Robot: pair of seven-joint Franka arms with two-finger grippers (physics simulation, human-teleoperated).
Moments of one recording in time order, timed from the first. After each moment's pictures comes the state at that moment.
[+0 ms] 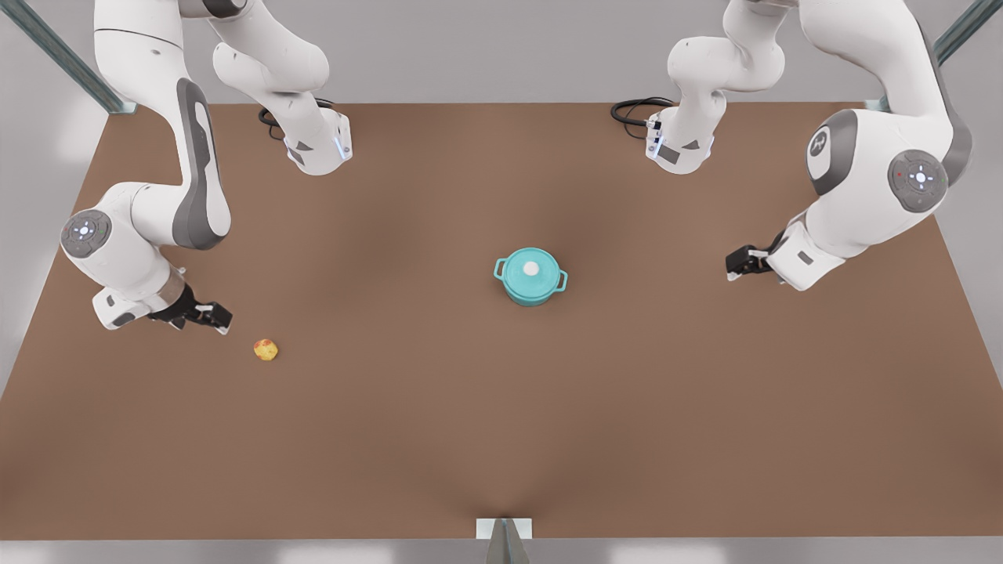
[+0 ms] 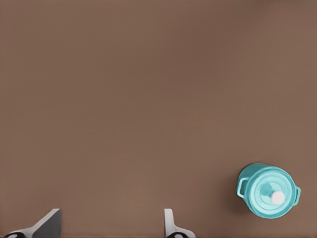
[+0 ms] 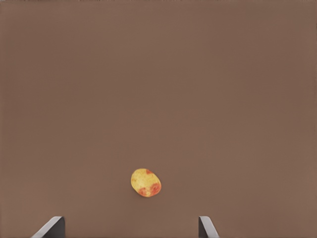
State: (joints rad) left arm -0.12 0.10 0.00 -1.60 -0.08 1.64 -0.07; right arm -0.05 0.14 -0.04 -1.96 -0.01 2.22 0.03
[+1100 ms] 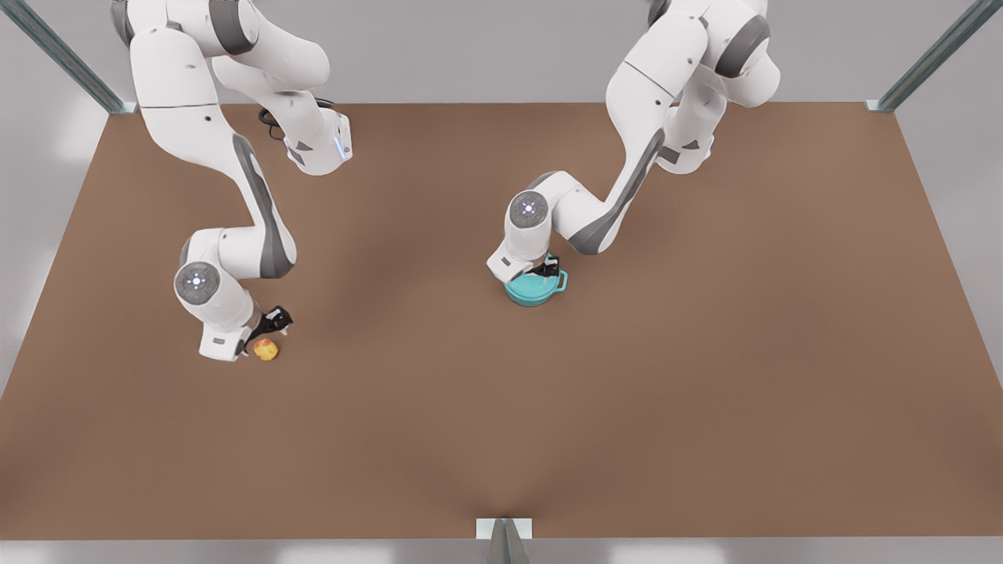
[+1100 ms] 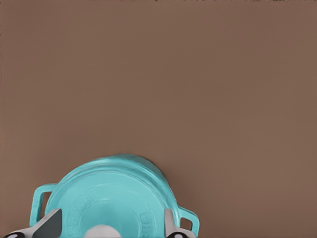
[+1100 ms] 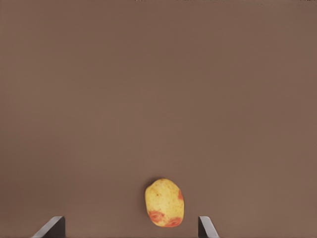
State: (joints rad) left arm -0.78 0.50 -0.03 -1.81 0.03 2.27 -0.78; right arm 0.03 0.35 0.00 -2.04 -0.14 2.41 -0.47
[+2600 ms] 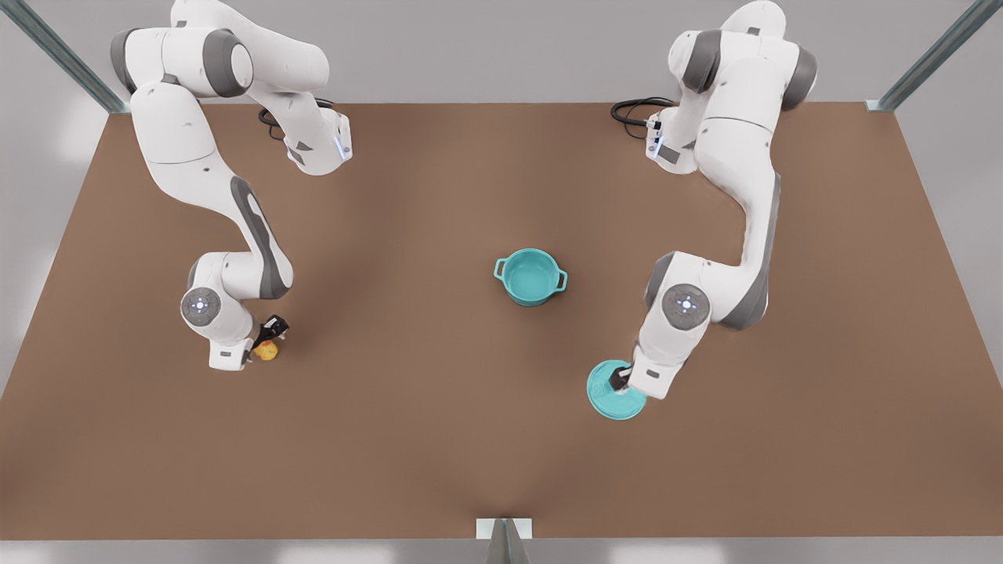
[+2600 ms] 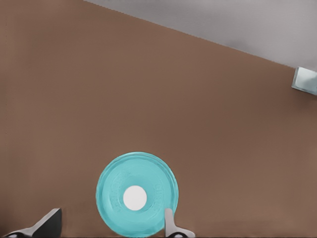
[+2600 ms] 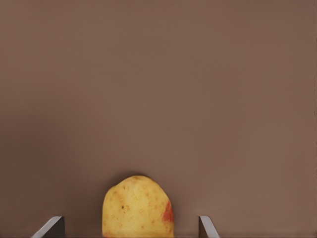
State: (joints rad) left arm -0.34 0.53 0.06 -1.42 0.01 2.10 -0.68; right arm -0.06 0.54 0.00 -2.04 -0.15 2.54 -0.64
